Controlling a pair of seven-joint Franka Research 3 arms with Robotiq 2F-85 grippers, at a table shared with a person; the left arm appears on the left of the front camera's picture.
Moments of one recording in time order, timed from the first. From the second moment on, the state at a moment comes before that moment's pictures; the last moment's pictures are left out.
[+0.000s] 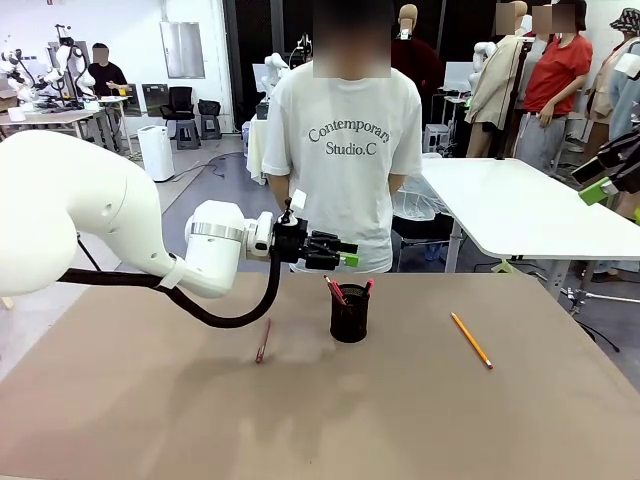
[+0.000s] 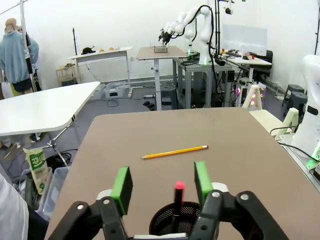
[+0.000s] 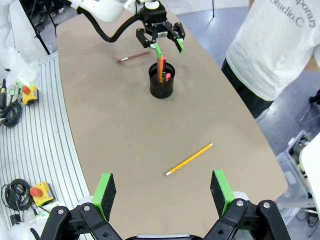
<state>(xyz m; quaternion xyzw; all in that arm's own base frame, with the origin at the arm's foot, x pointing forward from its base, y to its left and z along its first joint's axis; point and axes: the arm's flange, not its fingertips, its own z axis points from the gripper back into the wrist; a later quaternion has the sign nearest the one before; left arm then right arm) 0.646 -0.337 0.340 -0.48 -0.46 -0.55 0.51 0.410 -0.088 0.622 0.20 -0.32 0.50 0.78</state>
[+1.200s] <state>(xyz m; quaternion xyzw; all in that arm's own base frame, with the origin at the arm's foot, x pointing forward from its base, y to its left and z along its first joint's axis) 0.583 -0.292 0.428 -0.36 -0.40 -0.56 0.63 0.410 -0.088 0.622 0.20 -0.32 0.50 0.78</state>
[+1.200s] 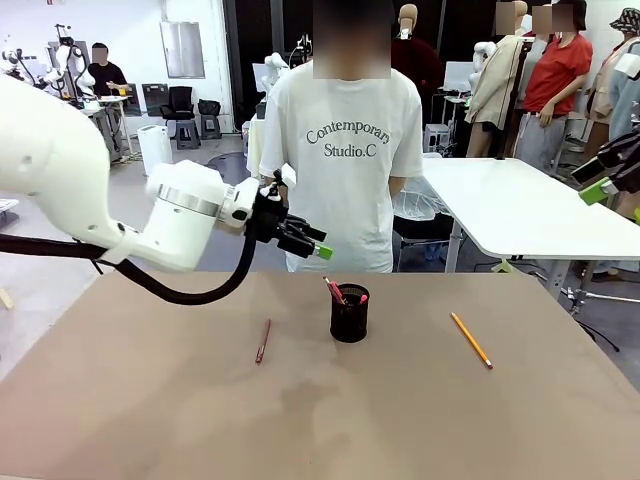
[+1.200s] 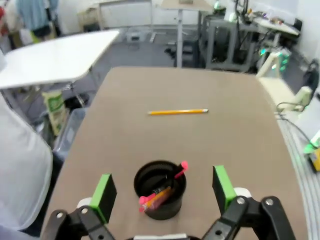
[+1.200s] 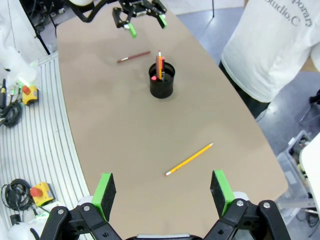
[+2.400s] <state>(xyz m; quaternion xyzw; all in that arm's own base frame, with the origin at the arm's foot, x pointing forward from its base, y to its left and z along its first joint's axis) 0.521 -0.127 0.515 -0.29 -0.42 -0.56 0.65 0.410 -0.088 0.622 0.20 -0.32 0.50 0.78</state>
